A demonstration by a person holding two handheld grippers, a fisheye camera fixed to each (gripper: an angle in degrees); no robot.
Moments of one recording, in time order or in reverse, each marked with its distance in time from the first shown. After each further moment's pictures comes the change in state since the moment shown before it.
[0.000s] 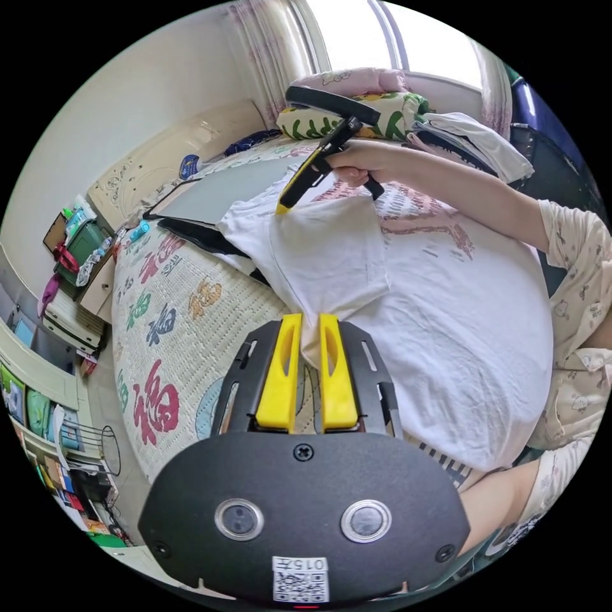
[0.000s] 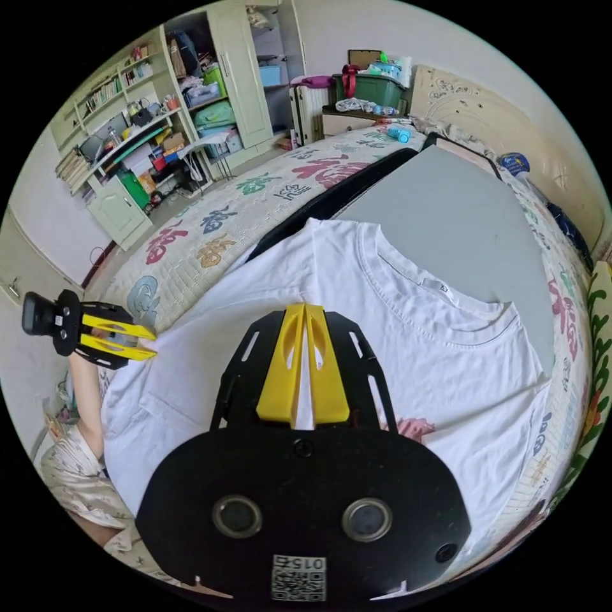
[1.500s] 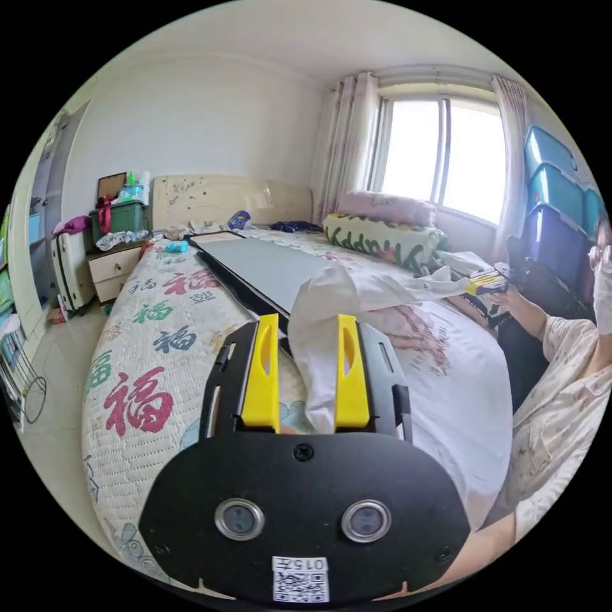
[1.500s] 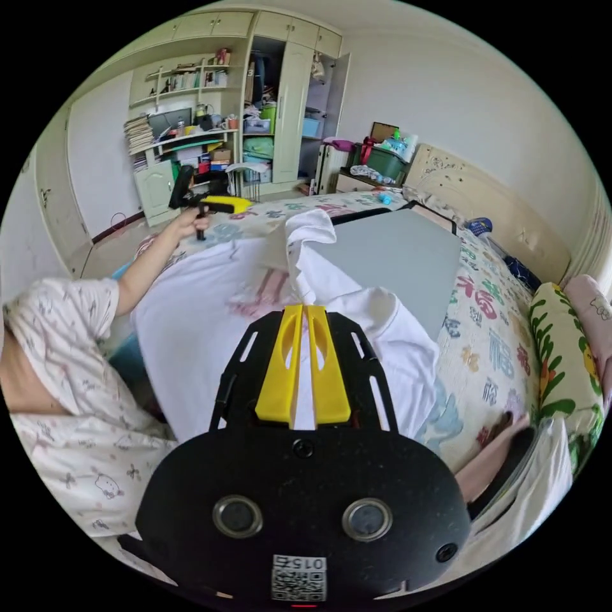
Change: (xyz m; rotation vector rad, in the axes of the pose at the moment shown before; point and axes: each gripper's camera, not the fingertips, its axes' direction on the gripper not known) left arm -0.230 -0.047 -0.147 0.531 0.066 -0.384; right arm -0.036 0.480 -0.133 0.241 0.126 -0.213
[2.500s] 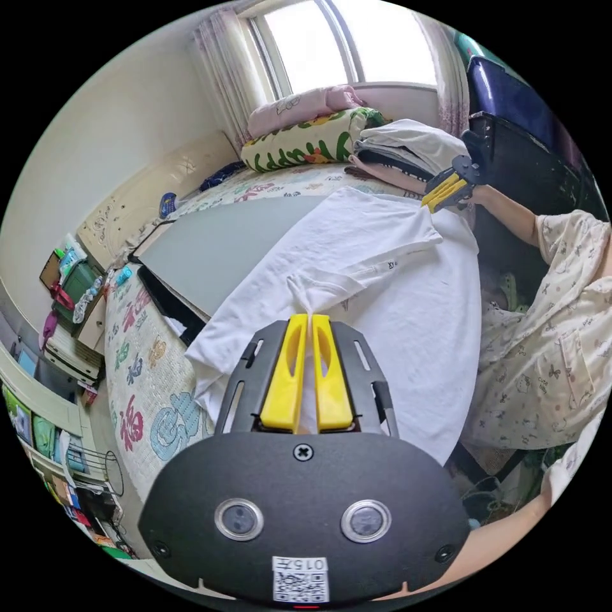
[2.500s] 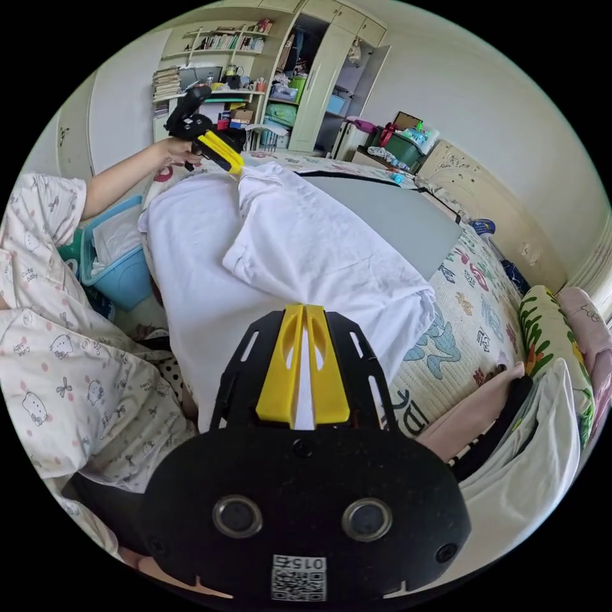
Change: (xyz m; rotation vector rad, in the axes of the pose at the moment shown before) left arm 0.390 -0.268 0.077 -0.450 0.024 0.449; right arm -0.021 0.305 -0.059 -0.102 0.051 -0.137
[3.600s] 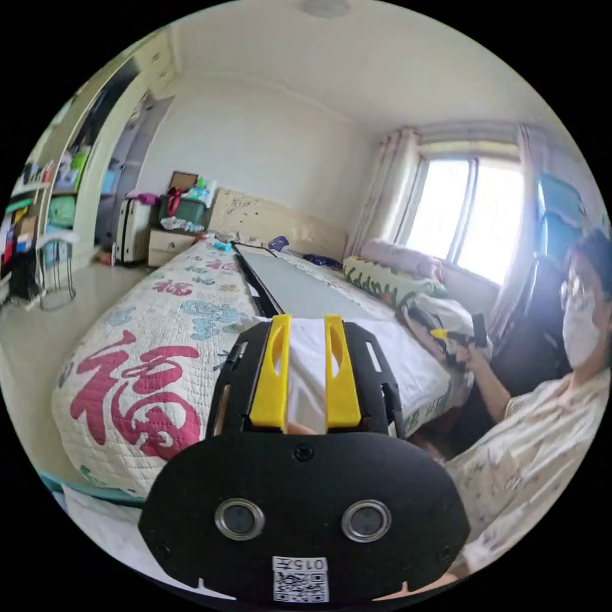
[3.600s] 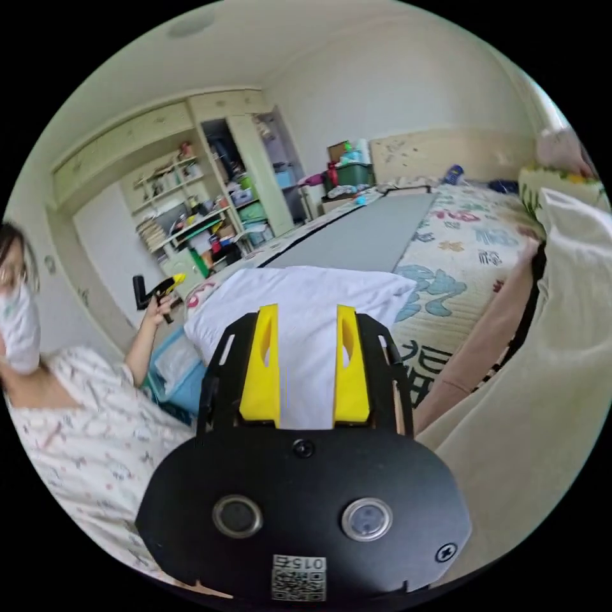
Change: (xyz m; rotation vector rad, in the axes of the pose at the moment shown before) left arm 0.104 0.422 -0.244 0.579 -0.136 -0.665; right arm 0.255 -0.059 -0.277 0.347 -0.311 0.507
